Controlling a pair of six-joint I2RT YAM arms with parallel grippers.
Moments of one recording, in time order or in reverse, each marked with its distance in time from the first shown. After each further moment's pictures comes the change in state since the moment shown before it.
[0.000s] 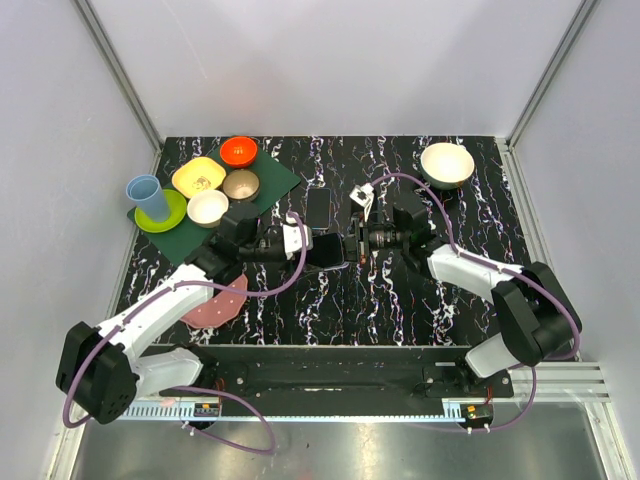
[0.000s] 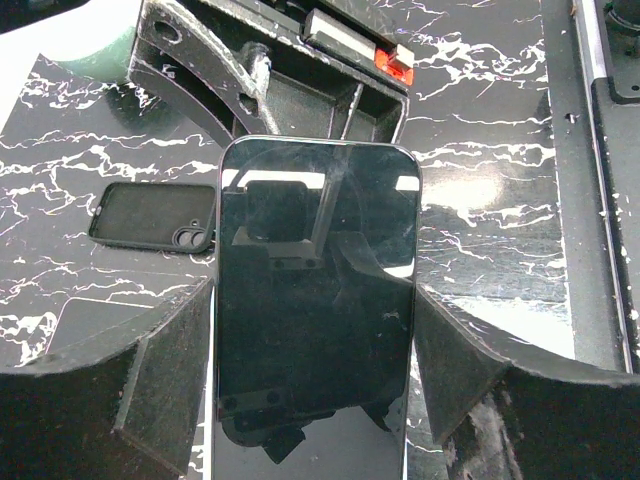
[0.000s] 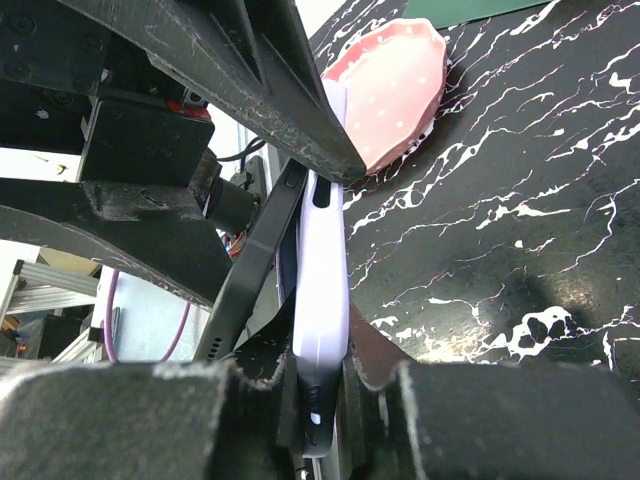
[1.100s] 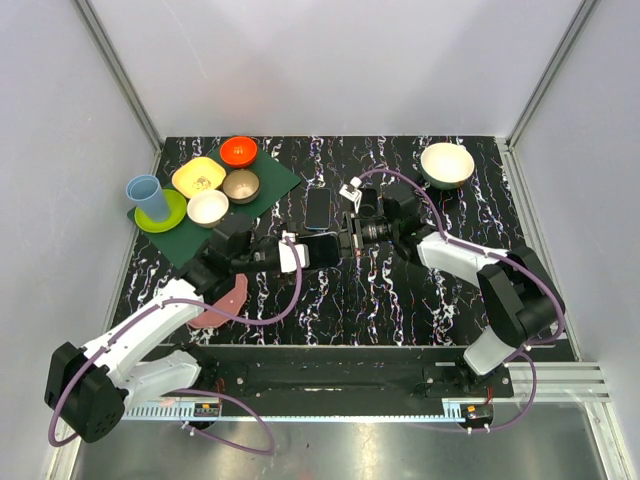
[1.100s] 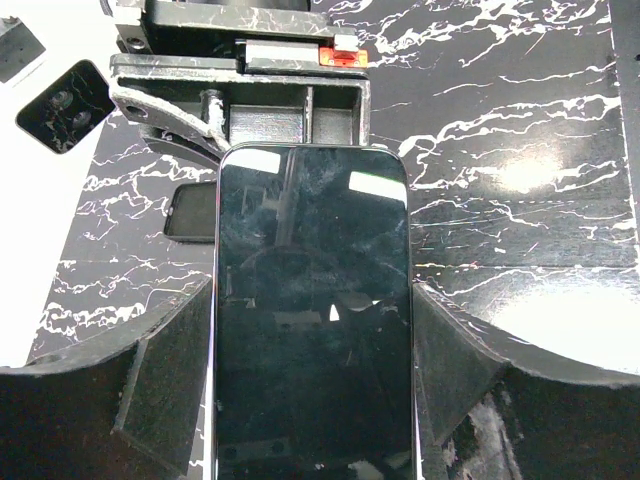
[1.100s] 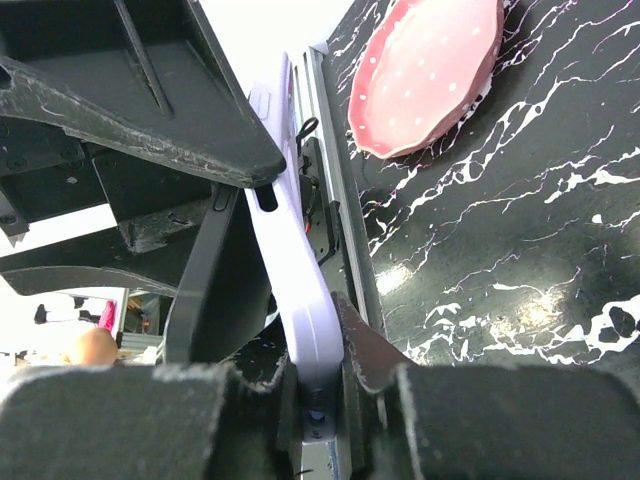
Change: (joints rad) left arm -0.035 -0.121 -0.065 -0.013 -0.108 0.164; right arm -0.001 0.115 0.115 -0.087 -0.105 0.153
